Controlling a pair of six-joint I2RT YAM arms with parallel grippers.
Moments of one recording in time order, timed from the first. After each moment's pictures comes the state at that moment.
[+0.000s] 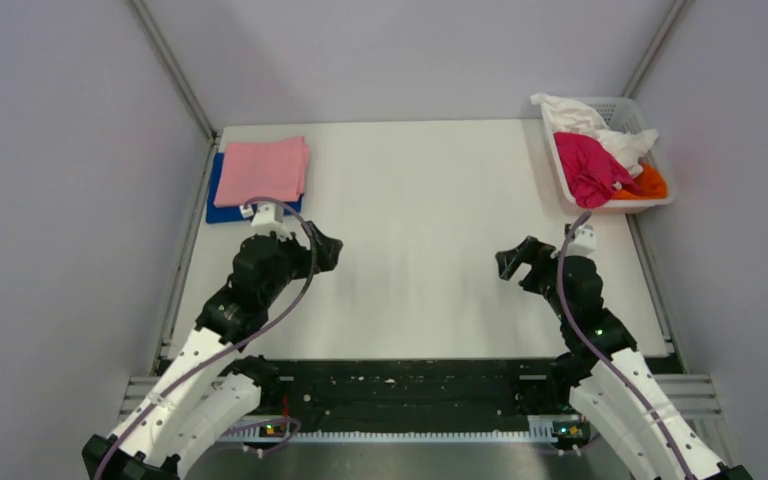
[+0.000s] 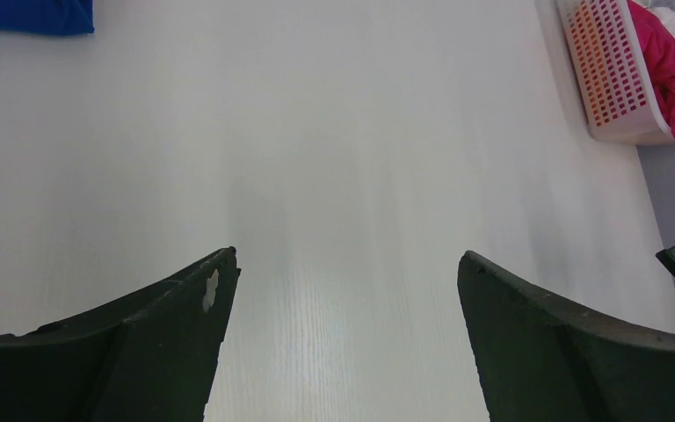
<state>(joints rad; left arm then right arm) -0.45 0.68 0.63 -0.29 -0.10 -0.58 0.34 0.51 0.39 -0.25 0.14 0.58</state>
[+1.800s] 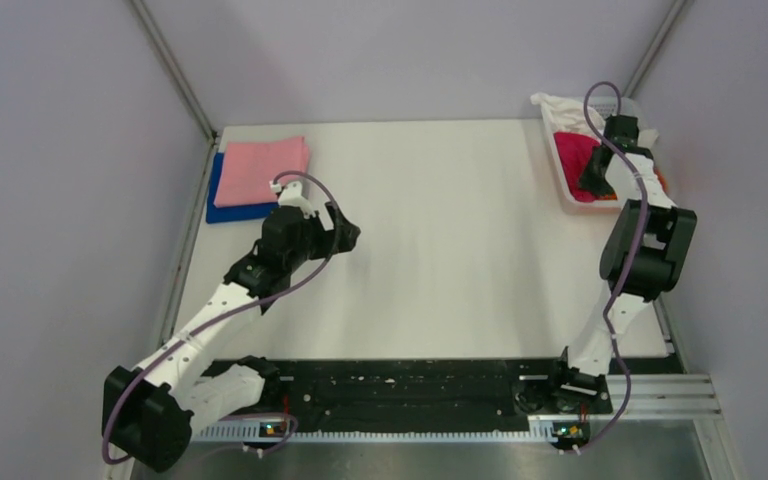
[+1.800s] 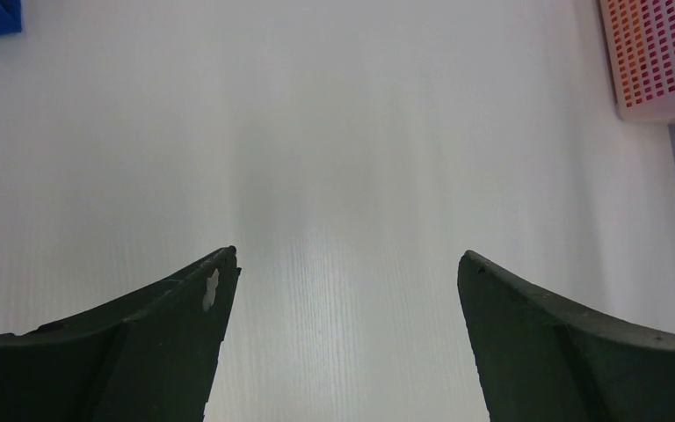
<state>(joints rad) -0.45 1.01 0.73 -0.17 -0.04 -0.58 -0.24 1.96 1.59 -0.57 0.12 0.24</state>
